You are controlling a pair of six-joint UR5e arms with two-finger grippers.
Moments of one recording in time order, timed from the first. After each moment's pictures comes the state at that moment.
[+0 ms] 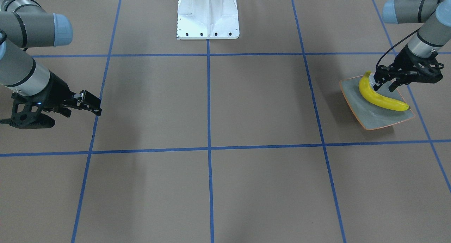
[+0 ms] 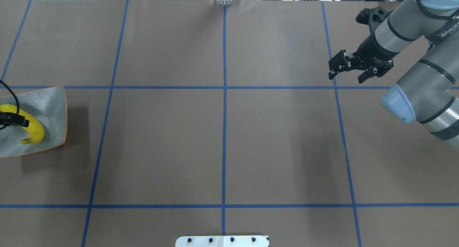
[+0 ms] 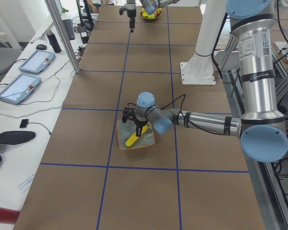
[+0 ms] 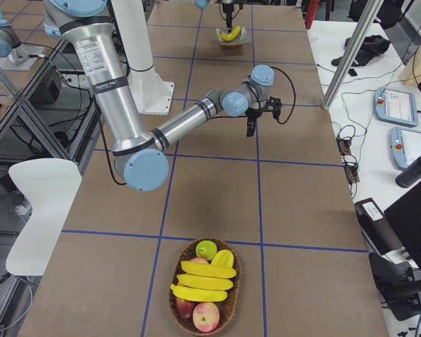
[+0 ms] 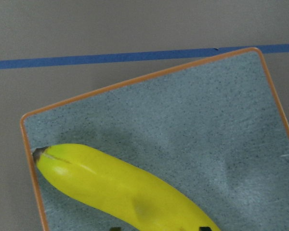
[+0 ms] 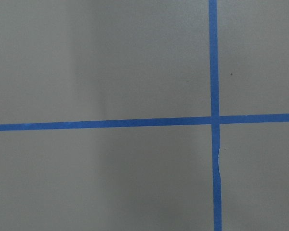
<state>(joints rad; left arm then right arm) -1.00 -1.38 -1.81 -2.22 -2.14 -0.77 1.00 -1.21 1.76 -1.50 2.31 0.88</state>
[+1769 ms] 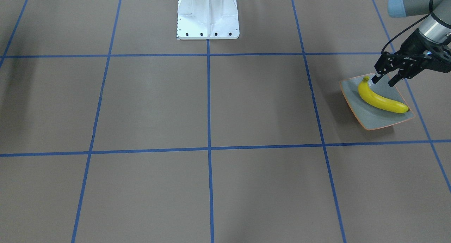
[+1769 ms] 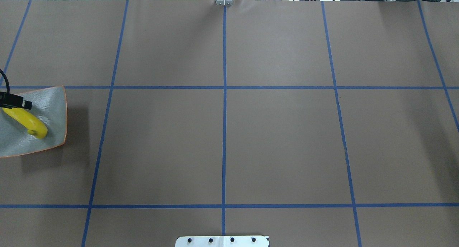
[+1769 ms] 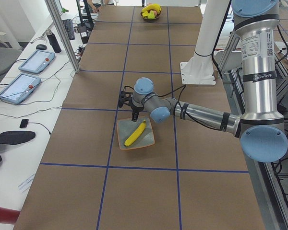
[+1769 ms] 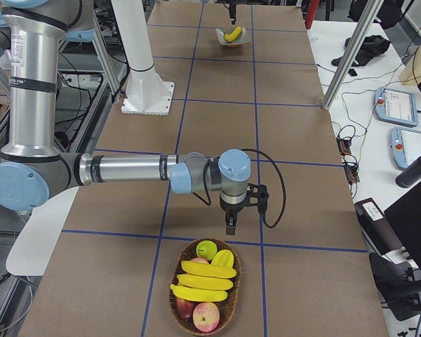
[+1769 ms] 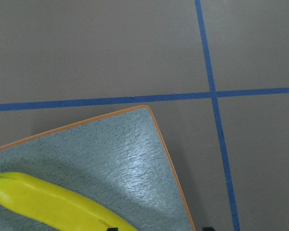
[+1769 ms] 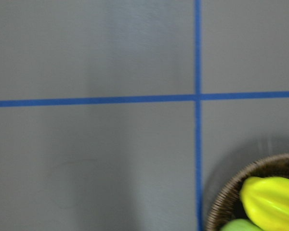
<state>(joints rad) -1.09 -1.43 -1.90 -2.22 -2.25 -0.79 1.54 -1.70 1.70 -1.49 2.31 0.12</state>
